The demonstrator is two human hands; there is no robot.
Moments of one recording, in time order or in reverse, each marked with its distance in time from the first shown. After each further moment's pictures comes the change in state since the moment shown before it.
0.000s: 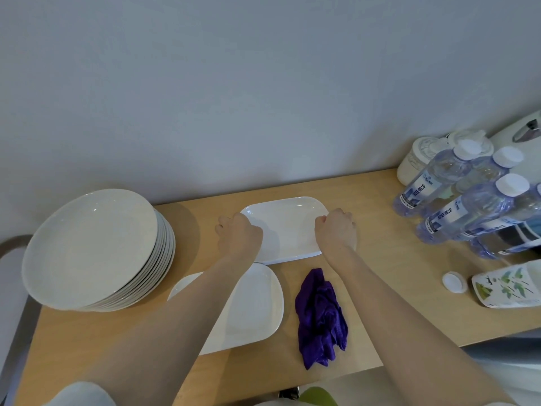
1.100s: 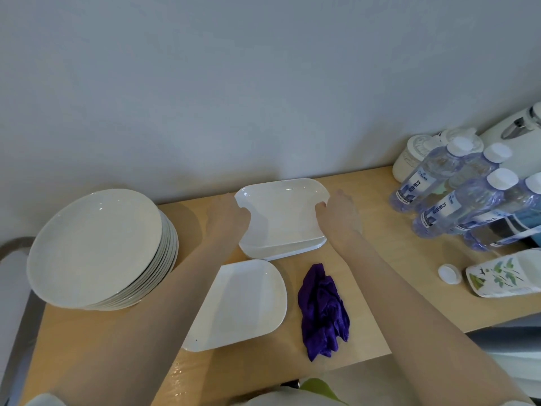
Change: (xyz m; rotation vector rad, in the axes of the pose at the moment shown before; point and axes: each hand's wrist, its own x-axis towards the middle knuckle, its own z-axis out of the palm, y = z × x) left_hand 0.014 -0.003 -0.046 -0.127 -0.010 0.167; right_hand -0.014 -0.024 -0.040 0.045 -0.003 -0.050
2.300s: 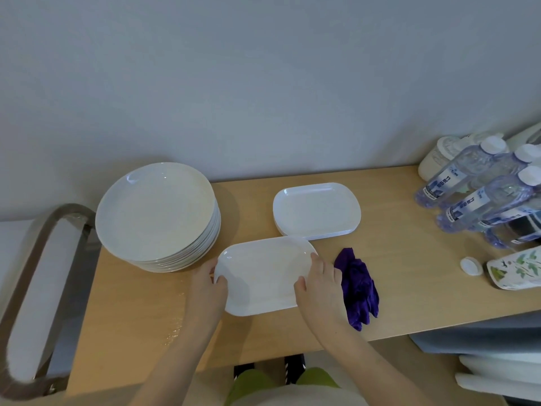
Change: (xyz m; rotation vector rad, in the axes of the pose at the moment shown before) left_hand -0.131 -0.161 -0.027 -0.504 0.071 -0.104; right_hand -0.181 0.003 0.091 -0.273 -0.106 -0.217
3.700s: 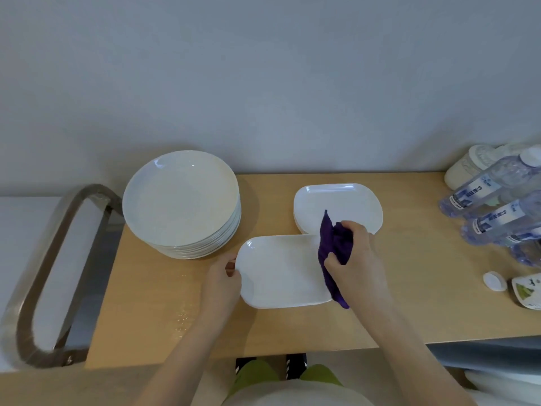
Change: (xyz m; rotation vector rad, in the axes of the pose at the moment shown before) left_hand 0.008 -0.017 -0.002 -0.062 -0.015 -0.049; right_hand 0.006 -0.007 -0.065 0.557 0.133 -0.076
